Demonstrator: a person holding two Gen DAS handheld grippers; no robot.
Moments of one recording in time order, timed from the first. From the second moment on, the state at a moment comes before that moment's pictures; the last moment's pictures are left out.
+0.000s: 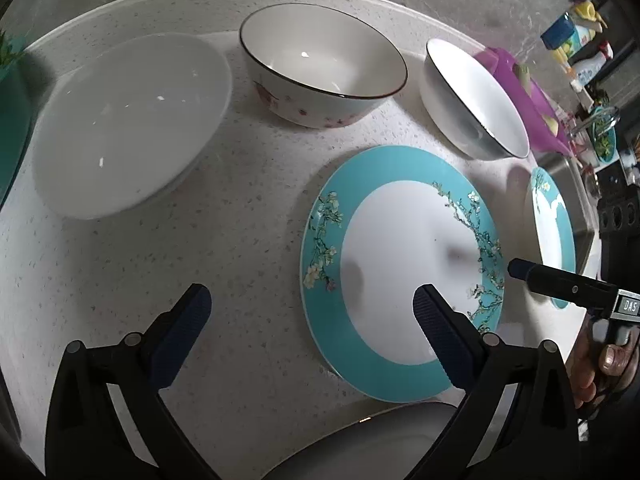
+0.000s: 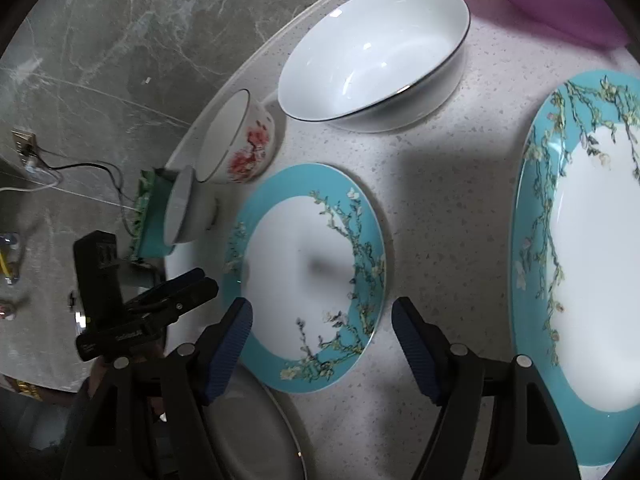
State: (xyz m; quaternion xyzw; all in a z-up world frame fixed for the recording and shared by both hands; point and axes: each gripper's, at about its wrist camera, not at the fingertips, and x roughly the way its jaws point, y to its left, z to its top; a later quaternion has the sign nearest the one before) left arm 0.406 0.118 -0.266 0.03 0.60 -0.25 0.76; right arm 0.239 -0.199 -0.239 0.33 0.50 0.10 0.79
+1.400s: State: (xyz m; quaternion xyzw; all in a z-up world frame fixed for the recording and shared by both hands) left arm 0.407 0.083 -0.263 0.08 0.61 -0.24 0.75; right arm 0.258 -0.190 -0.242 0.29 0.53 0.02 0.80
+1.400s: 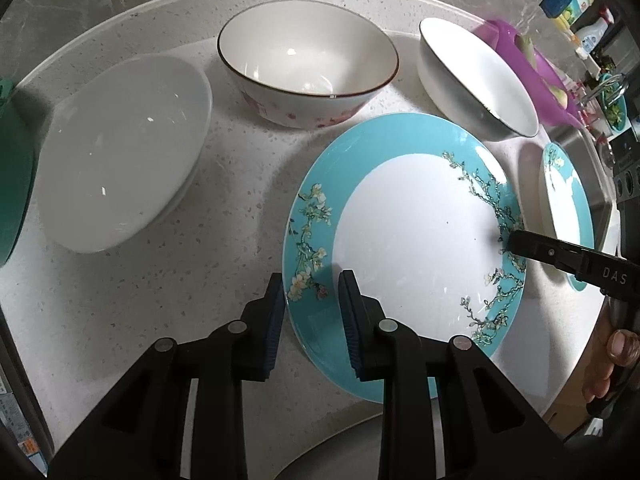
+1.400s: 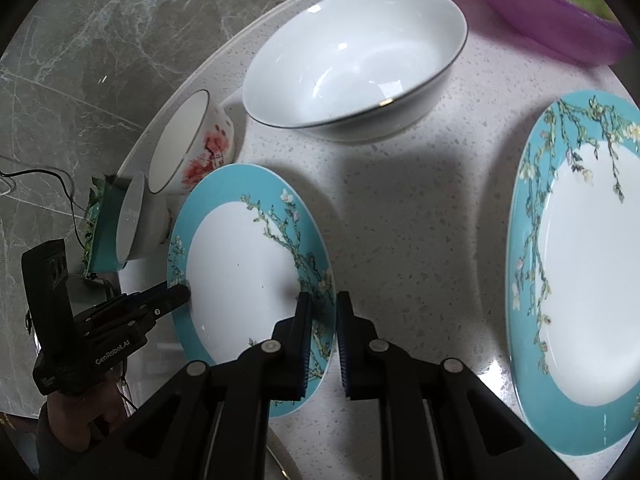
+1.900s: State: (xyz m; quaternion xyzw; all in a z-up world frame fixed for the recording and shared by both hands) left arm 0.360 0.103 -0.212 0.08 0.60 -0.24 0.76; right arm 0.233 -0.173 -0.197 0.28 0.52 0.04 0.81
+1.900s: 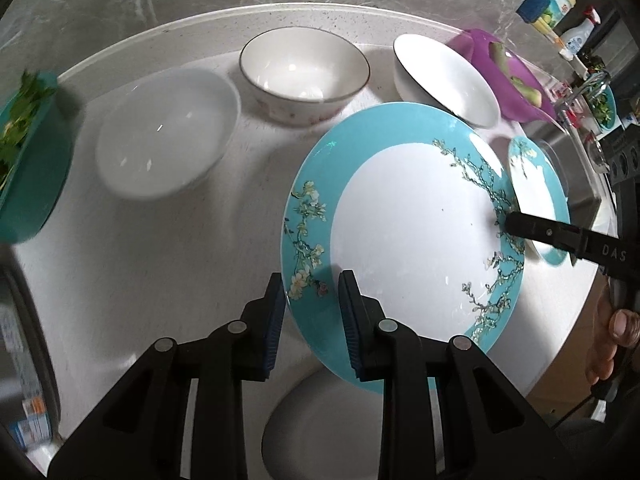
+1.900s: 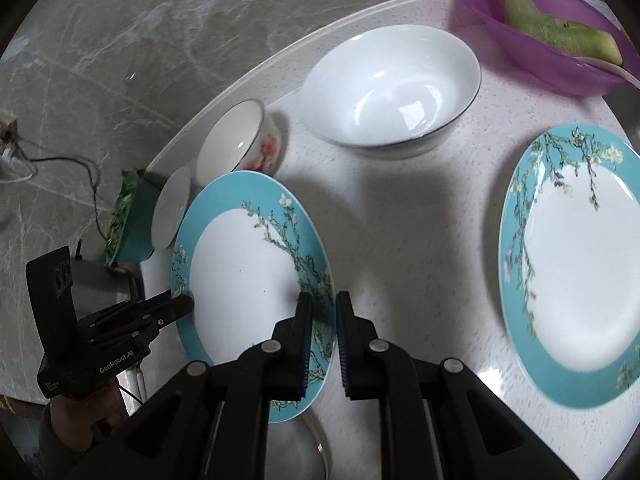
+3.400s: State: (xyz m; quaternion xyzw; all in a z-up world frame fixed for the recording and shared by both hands) left arm 0.204 0.137 -0.266 0.16 0.60 -0.19 0.76; right arm 0.147 -0.078 -0.246 0.16 0.58 0.04 0.80
